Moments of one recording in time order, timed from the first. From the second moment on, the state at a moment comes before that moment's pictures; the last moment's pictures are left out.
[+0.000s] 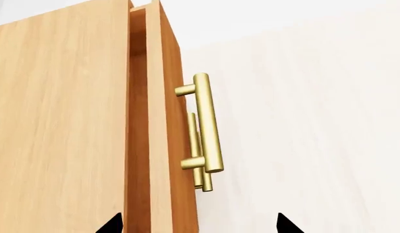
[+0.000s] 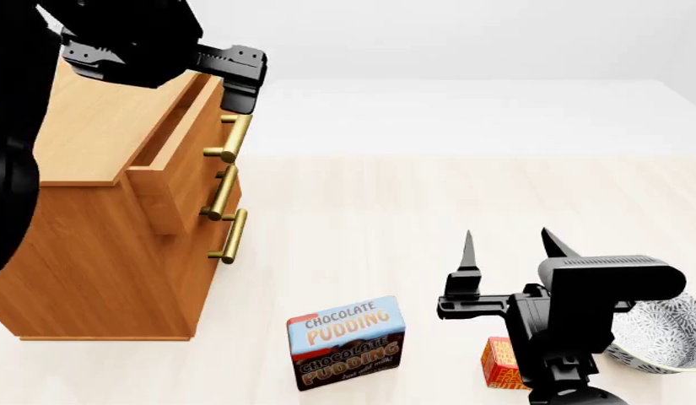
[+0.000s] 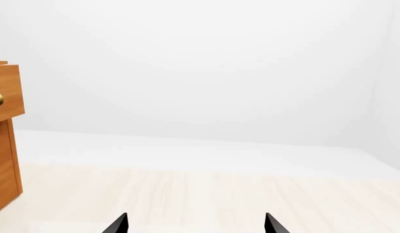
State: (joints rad) left arm -2.10 -0.05 1.11 -1.28 -0.97 -1.48 0.04; right arm 0.14 0.28 -0.06 -0.70 0.28 0.71 0.25
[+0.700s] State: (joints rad) left arm -1.98 0.00 0.85 -1.31 -0.53 -1.49 0.21; right arm 0.13 0.29 -0.06 -0.69 0.30 0.70 0.26
